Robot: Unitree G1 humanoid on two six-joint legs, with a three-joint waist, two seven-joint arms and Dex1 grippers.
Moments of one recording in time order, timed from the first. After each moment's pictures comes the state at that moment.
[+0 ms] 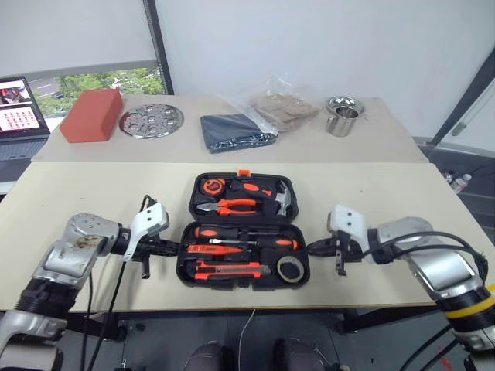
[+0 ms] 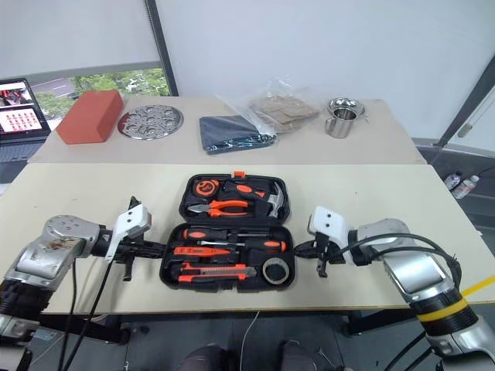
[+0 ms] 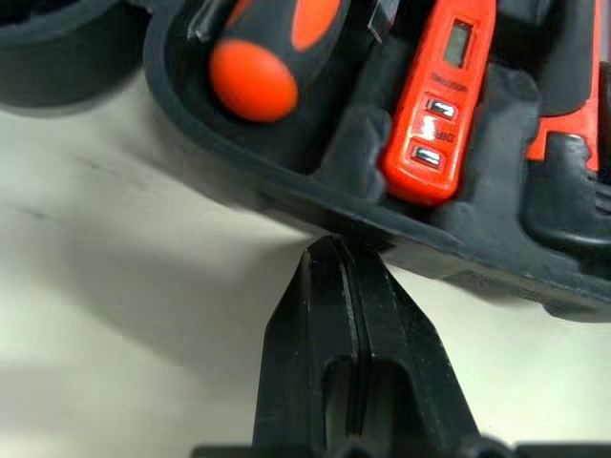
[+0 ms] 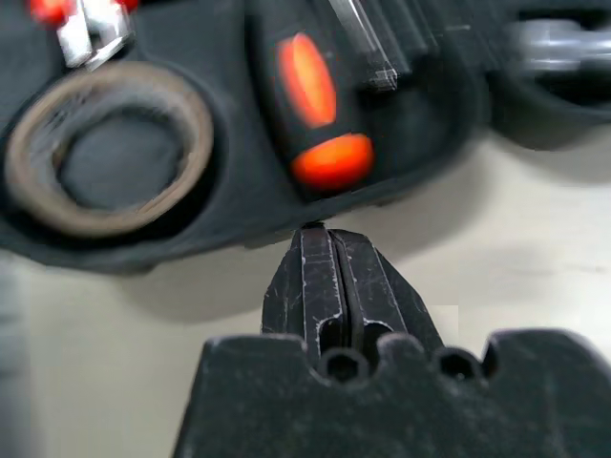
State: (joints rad) left arm -0.37 0.92 -0.12 0.06 -0.27 0.47 -1.39; right arm -0.35 -0.86 0.23 -0.23 0.27 0.53 1.12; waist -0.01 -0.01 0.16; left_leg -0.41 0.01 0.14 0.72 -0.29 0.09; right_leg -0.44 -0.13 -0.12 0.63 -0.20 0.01
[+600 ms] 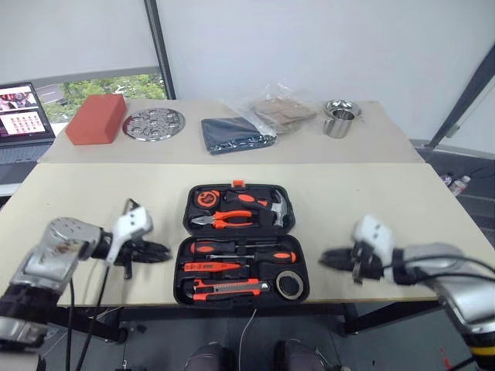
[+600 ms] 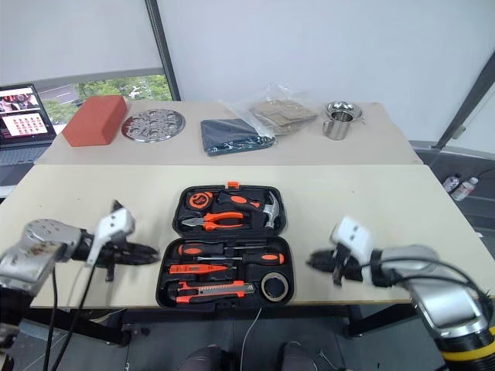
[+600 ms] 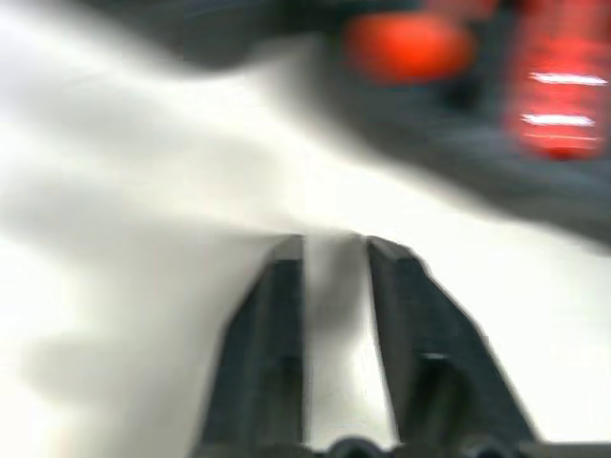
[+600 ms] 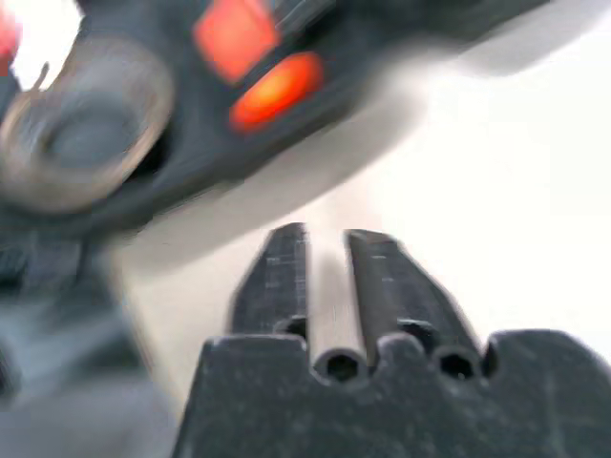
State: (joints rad) left arm -0.47 0.94 -0.07 0.27 -0.23 0.49 -1.26; right arm -0.29 -0.81 -0.13 -0.32 0.47 0.80 0.91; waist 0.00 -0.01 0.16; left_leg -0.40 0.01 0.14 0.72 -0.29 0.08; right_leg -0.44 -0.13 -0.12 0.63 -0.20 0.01
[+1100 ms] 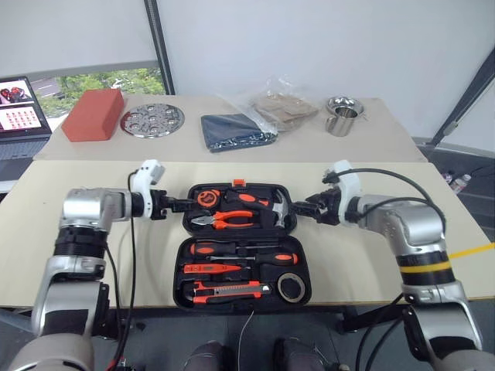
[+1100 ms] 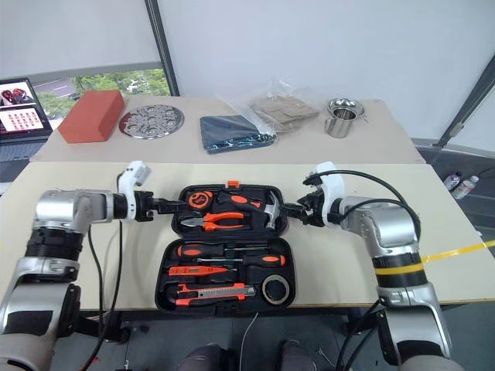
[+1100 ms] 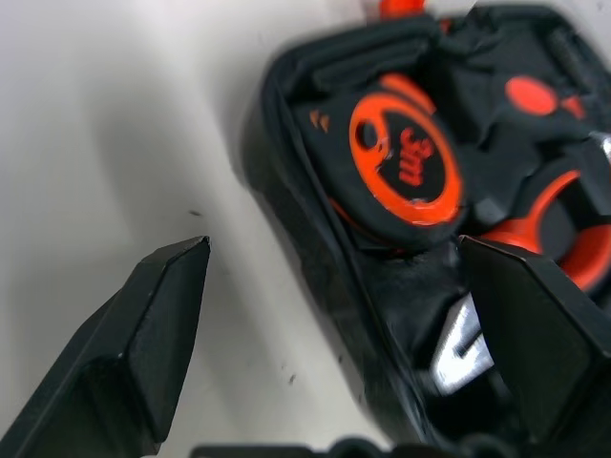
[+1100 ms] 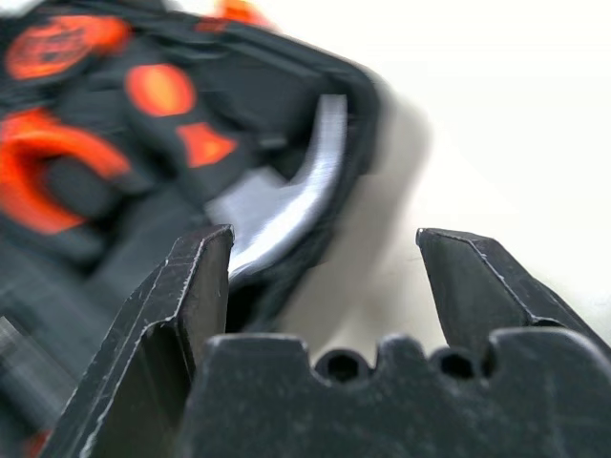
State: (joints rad) left arm -0.84 0.62 0.02 0.50 -0.32 1.02 -0.92; right arm -0.73 -0.50 0.03 0.17 0.38 1.01 0.60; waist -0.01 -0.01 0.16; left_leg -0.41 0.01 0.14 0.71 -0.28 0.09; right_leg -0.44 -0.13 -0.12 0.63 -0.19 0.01
